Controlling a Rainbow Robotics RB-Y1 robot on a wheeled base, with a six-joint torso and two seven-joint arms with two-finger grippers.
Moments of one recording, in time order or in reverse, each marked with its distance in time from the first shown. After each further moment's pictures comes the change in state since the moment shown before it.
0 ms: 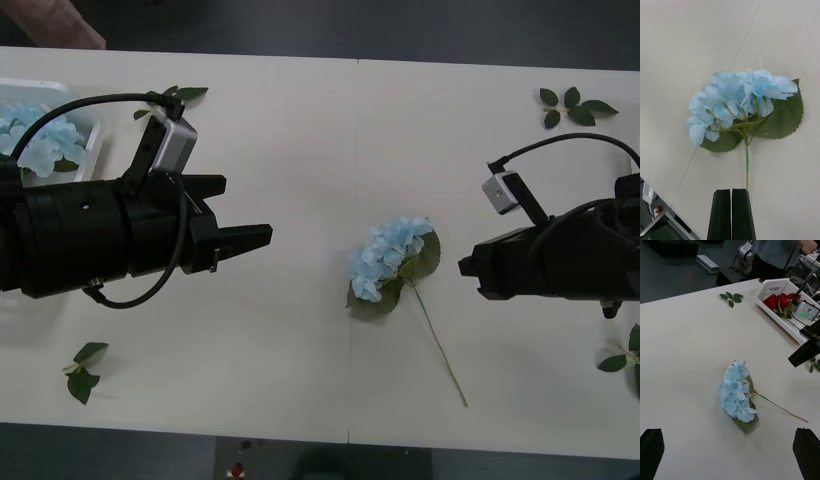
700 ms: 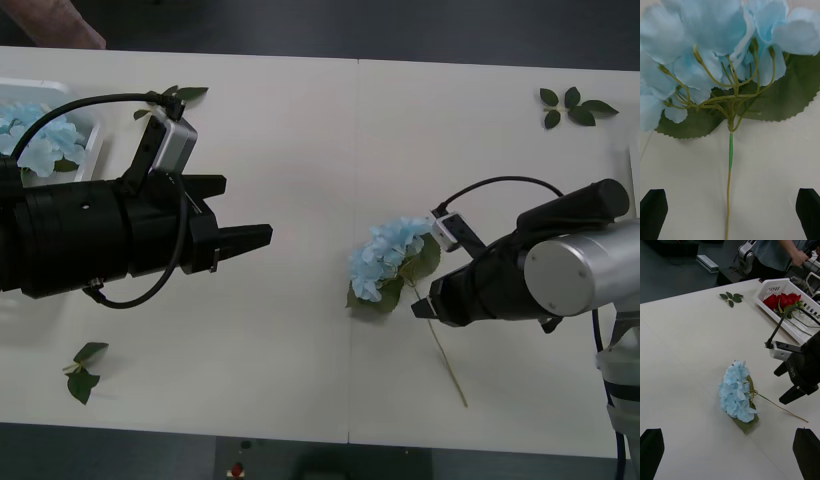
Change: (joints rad) right arm 0.000 0.000 0.285 0.133 0.333 -0.118 0.000; left arm 0.000 0.000 0.000 0.000 0.000 0.000 0.000
